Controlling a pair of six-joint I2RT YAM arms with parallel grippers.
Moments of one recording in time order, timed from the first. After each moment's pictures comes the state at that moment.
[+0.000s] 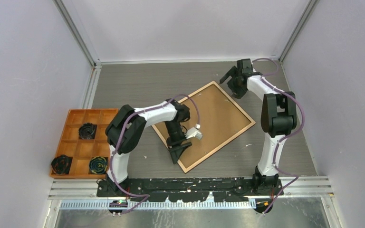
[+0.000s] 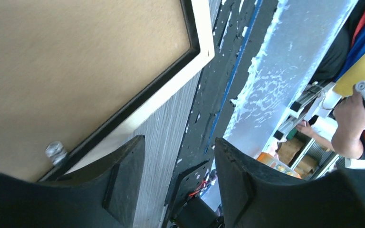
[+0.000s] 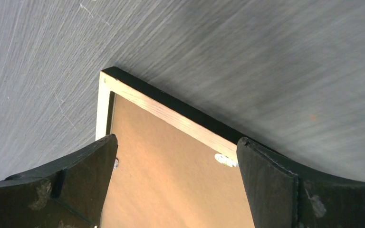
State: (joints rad) left arm -0.78 1.99 1.35 -1.24 0.68 0.58; right arm 0.10 2.05 1.53 -0.40 -0.04 0.86
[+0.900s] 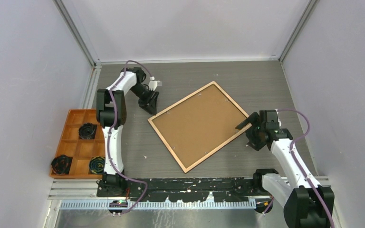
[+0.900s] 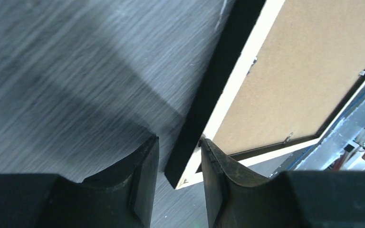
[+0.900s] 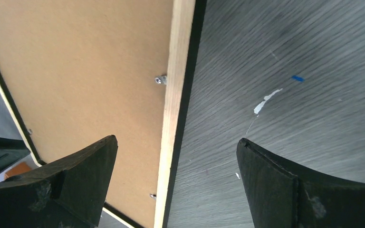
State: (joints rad) left arm -0.12 2.32 1.90 -1.20 0.58 0.41; right arm 0.02 0.93 0.56 -0.61 -0.08 0.94
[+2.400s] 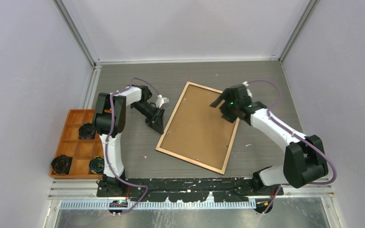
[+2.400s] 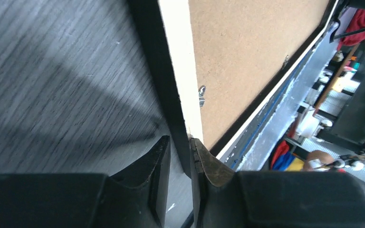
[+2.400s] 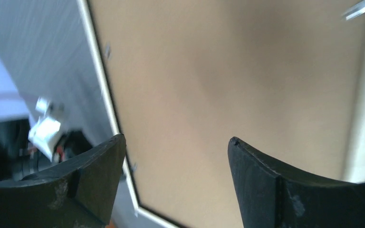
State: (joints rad) left arm -0.21 2.10 1.41 -1.06 0.81 0.41; right arm 0.28 1.38 0.93 -0.37 -0.01 1.00
